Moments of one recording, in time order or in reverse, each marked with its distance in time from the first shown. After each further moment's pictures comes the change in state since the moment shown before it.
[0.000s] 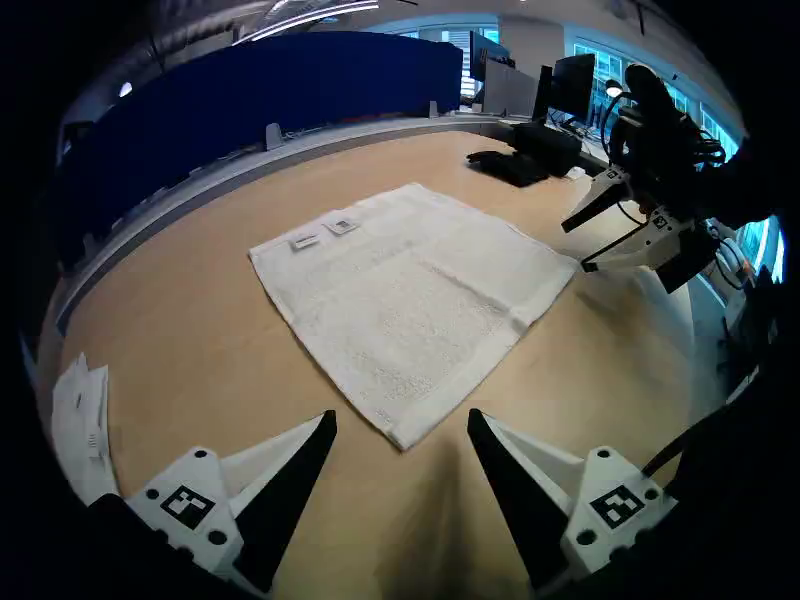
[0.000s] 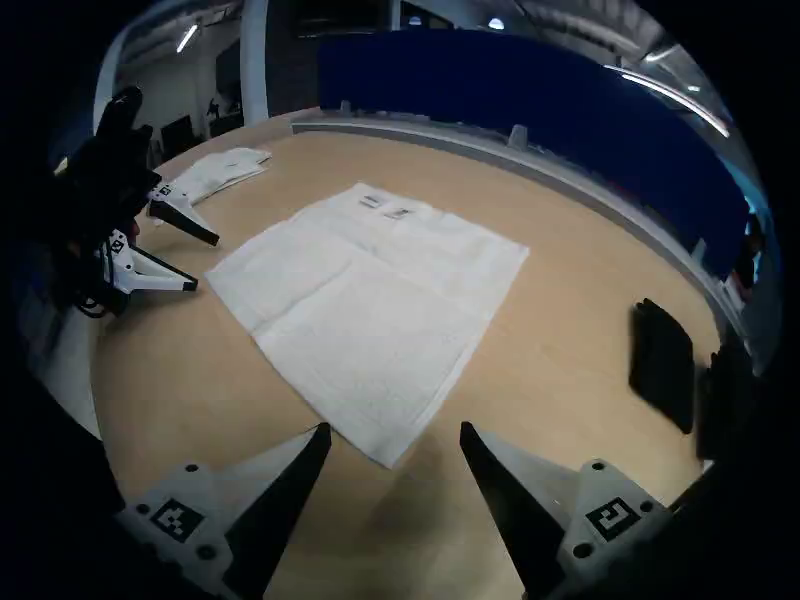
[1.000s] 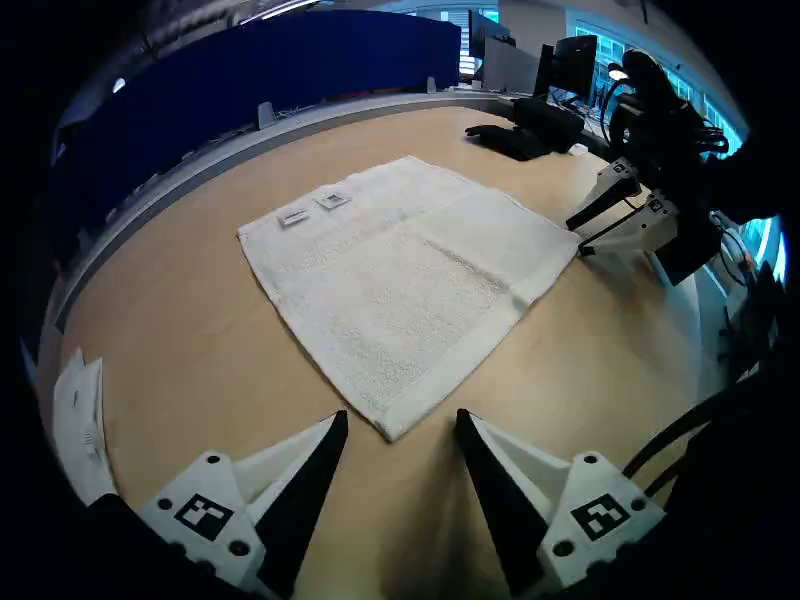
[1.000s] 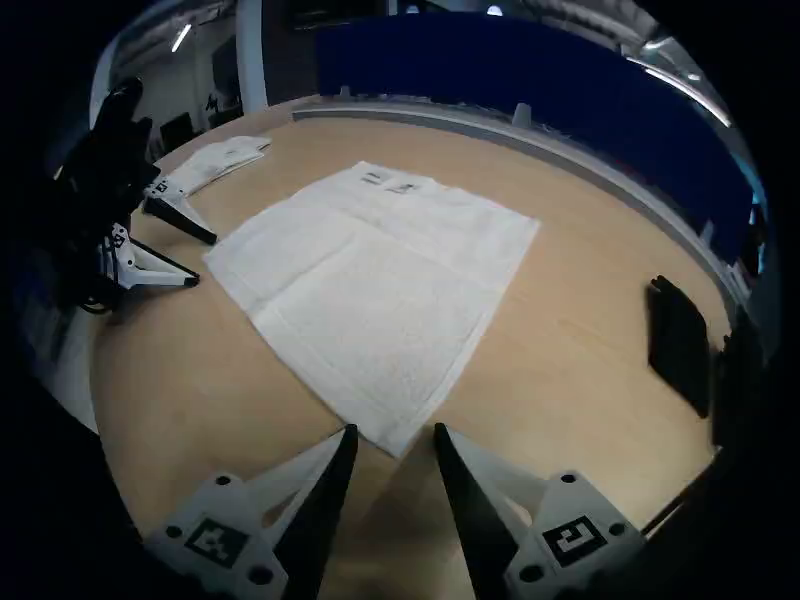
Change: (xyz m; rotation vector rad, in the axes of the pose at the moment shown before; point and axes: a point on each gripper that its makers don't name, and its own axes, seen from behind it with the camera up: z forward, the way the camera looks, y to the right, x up) left arm -0.011 0.010 0.006 0.004 -0.082 0.012; right arm -0.017 -0.005 0.011 0.026 -0.041 0.026
